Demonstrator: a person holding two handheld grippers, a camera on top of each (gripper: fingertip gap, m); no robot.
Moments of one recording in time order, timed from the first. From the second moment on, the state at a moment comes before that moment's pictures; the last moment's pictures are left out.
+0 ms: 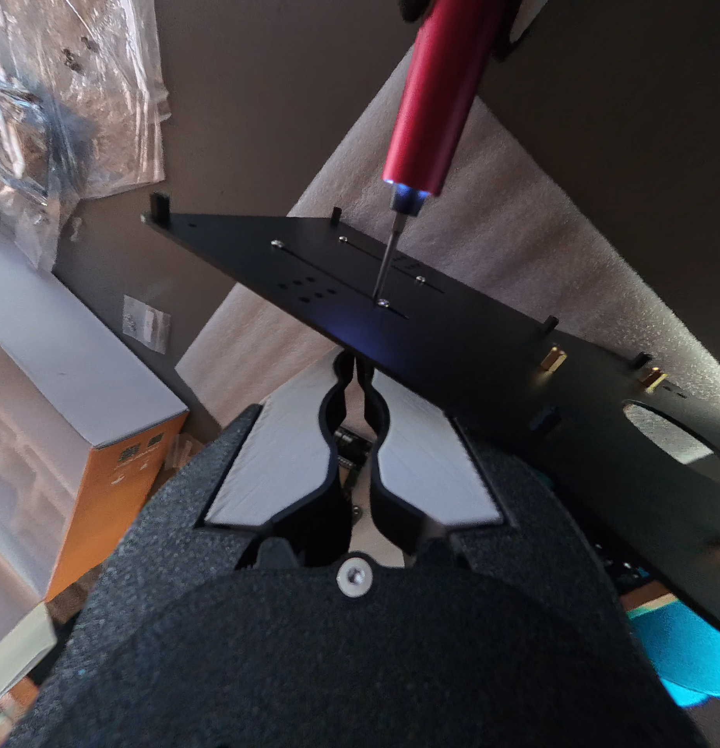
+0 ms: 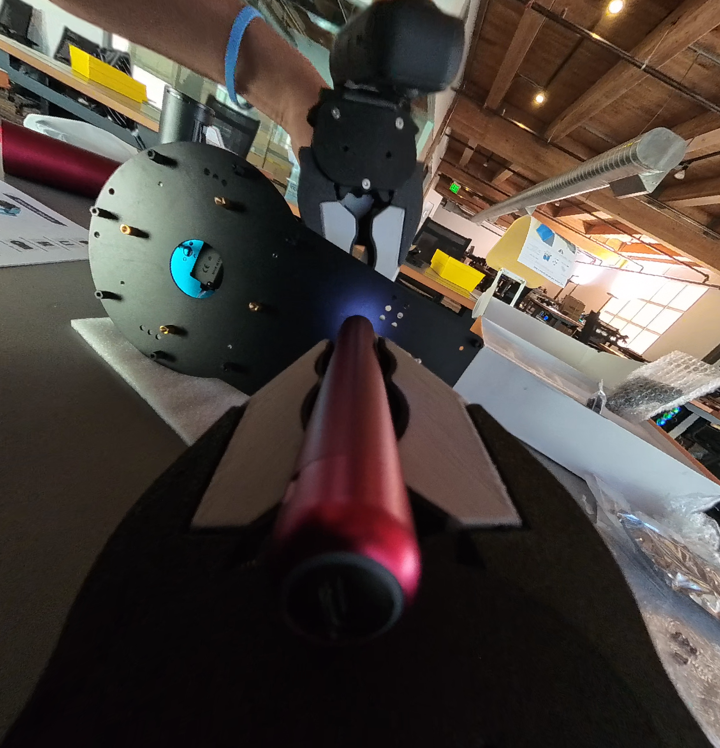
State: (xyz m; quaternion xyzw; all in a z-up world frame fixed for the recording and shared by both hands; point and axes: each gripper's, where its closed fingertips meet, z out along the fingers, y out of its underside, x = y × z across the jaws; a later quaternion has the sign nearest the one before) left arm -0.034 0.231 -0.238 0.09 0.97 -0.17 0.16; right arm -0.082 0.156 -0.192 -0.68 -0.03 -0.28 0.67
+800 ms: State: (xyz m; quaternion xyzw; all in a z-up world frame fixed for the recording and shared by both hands) left arm -0.032 0.230 -0.232 0.26 0.92 -0.13 0.27; right arm -0.082 0.157 -0.193 -0.68 -0.04 -0.27 0.68
